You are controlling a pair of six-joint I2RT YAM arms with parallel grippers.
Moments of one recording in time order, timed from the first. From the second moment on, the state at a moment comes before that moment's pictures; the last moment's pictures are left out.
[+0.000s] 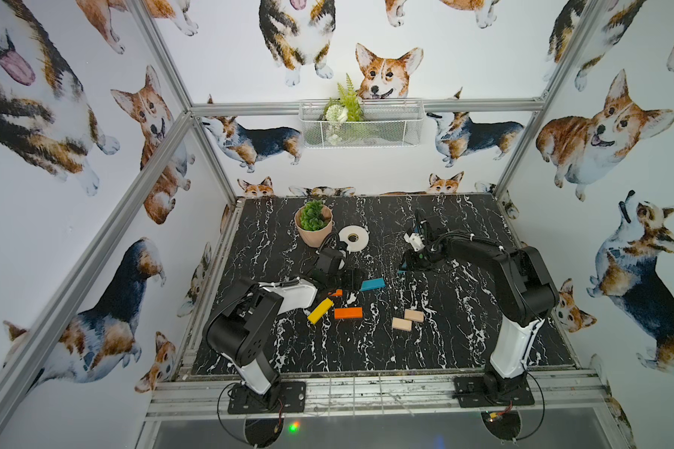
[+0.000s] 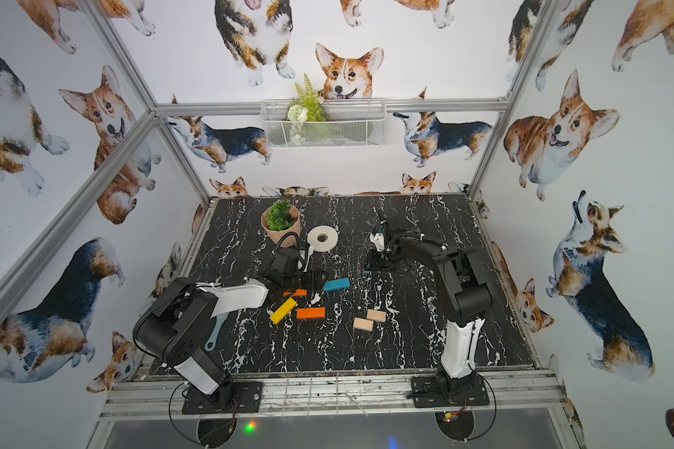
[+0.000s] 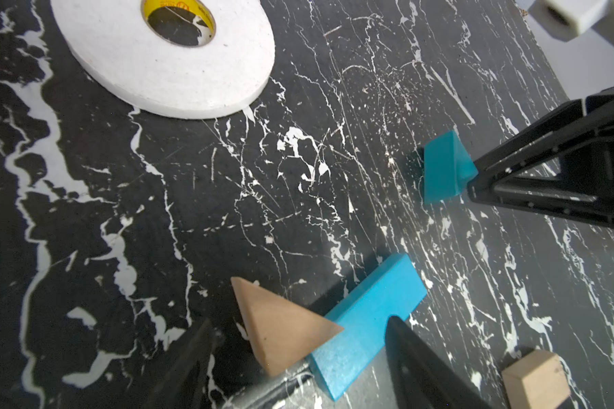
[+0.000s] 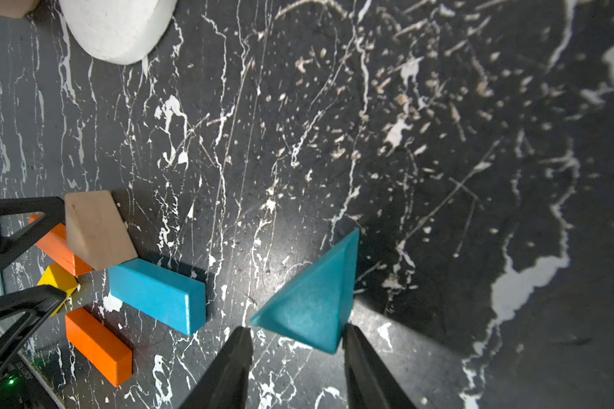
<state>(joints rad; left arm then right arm) -0.56 1.67 0.74 0.21 0.19 -0.40 0.38 1.89 1.23 -0.55 -0.39 0.21</state>
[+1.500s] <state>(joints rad) -0.54 1.67 0.74 0.21 0.21 -0.40 0.43 1.91 1.20 -0.39 -0.35 0.22</state>
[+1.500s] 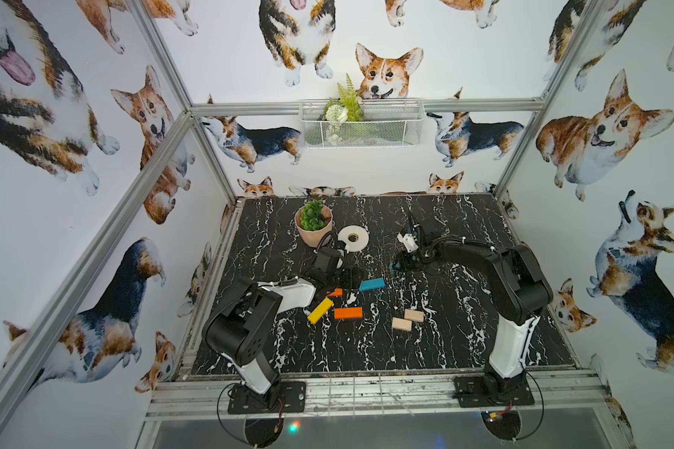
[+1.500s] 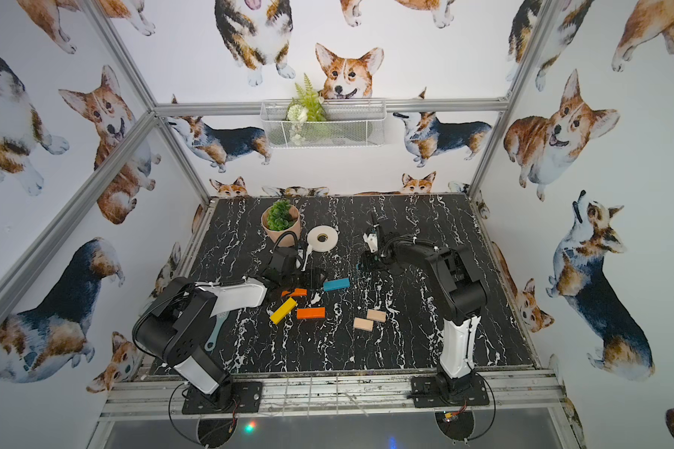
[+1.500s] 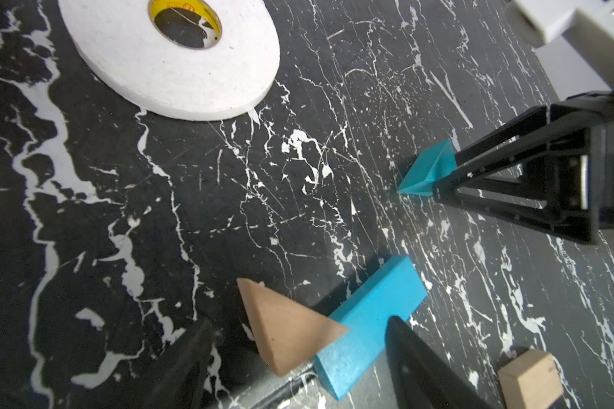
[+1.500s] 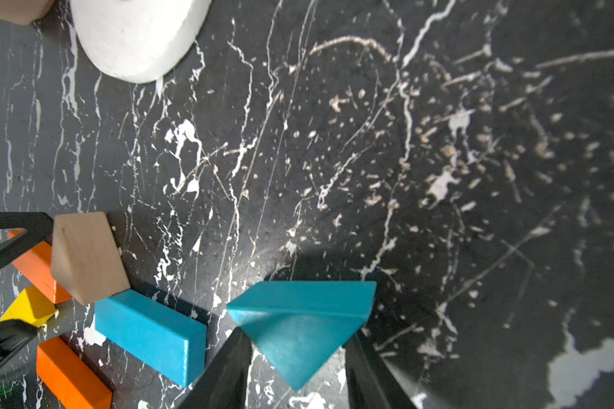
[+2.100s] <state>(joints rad) -0.54 1.67 0.74 0.21 0.22 -0.40 0.42 1.92 1.18 -0.26 -0.44 0.24</state>
